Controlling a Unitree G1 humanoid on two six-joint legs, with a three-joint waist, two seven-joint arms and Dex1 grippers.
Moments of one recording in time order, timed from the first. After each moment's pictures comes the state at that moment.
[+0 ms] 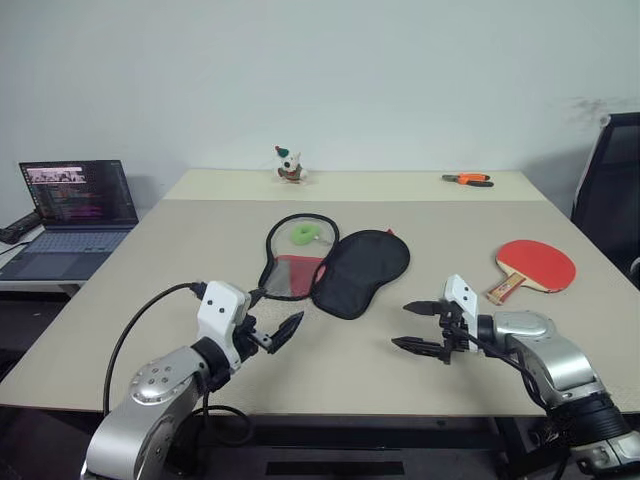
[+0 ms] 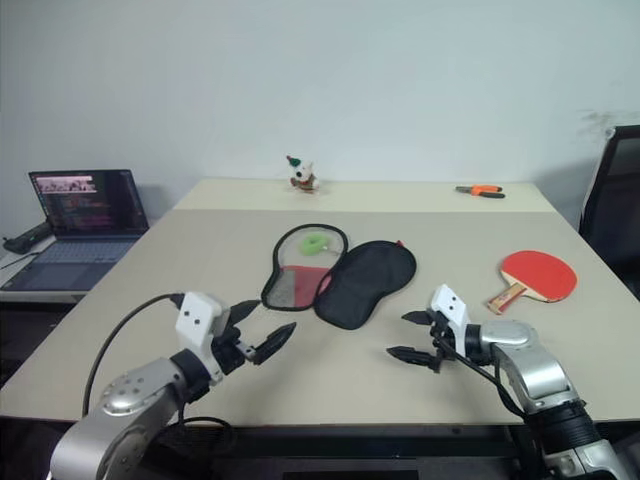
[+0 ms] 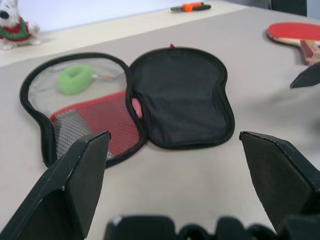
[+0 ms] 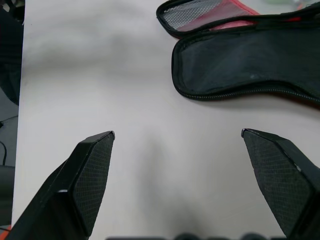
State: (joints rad) left arm -0.09 0.52 0.12 -0.50 -0.41 0.56 -0.45; right arm -0.46 -0.60 0.12 0.06 0.30 0.41 1.06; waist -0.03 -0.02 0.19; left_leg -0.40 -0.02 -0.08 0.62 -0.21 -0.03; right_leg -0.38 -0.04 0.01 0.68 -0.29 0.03
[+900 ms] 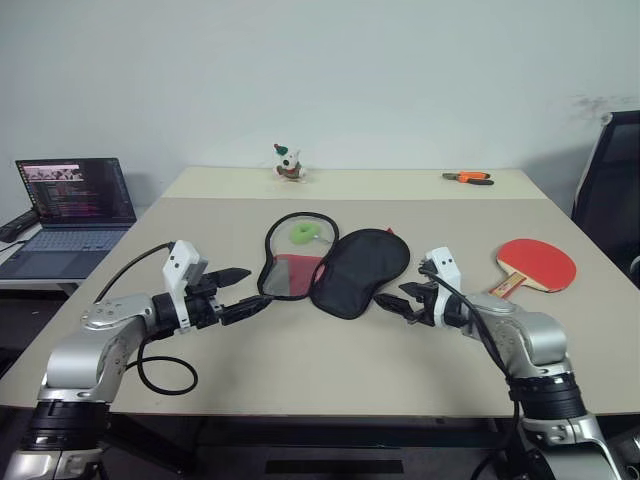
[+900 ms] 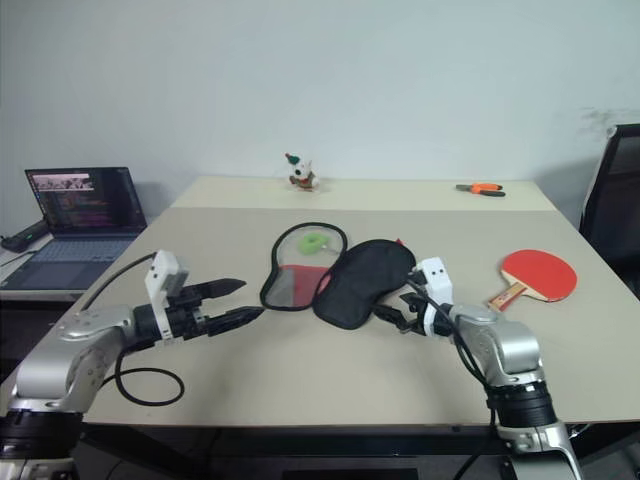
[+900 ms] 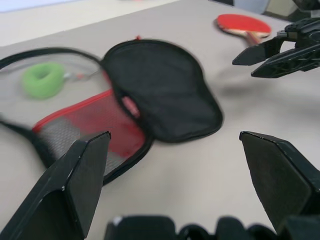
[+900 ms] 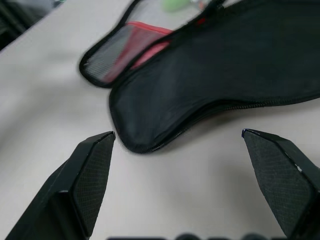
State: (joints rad) left arm -0.41 0.82 0.16 0.09 -0.52 0.47 -1.03; right arm -0.64 -0.27 -0.02 0.04 0.37 0.96 0.48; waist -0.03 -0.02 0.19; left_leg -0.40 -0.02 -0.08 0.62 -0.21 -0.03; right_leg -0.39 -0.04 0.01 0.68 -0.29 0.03
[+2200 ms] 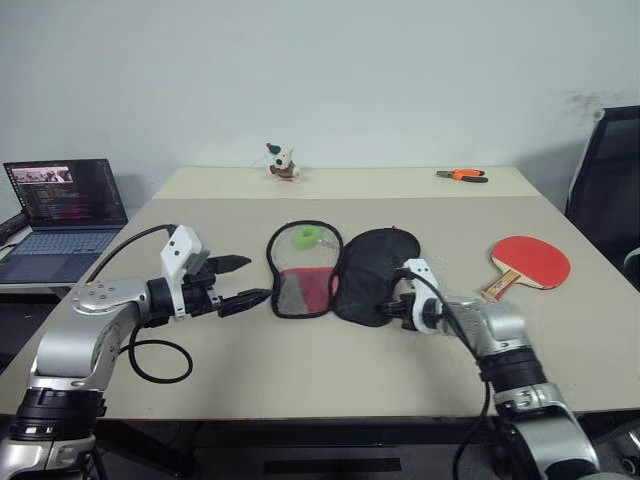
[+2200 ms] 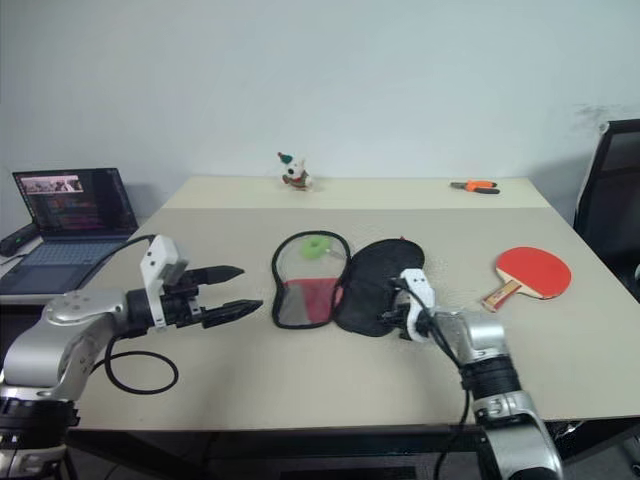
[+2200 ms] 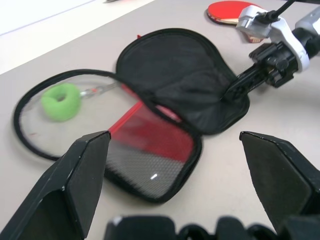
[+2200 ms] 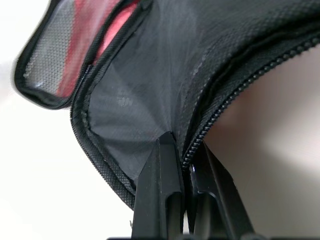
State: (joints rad) left arm -0.46 0.84 0.16 -0.01 -0.48 0.50 -1.04; right arm -0.76 -0.30 0.01 0.32 0.34 1.02 0.54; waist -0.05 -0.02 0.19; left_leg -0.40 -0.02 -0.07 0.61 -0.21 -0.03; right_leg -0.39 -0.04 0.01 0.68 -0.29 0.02
